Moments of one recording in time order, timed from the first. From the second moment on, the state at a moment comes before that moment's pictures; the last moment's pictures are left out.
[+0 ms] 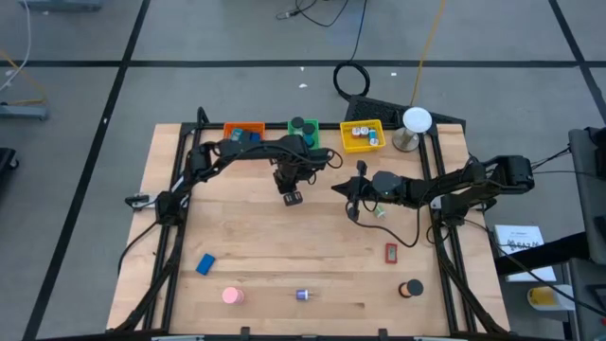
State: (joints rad) left arm 0.27 2.23 1.87 -1.45 0.11 -0.08; right arm -0.10 1.40 0.41 0.69 0.13 -0.09
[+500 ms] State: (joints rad) left arm 0.26 2.19 1.87 -1.45 0.00 -0.06; right arm -0.10 1.40 0.41 0.69 0.13 -0.09
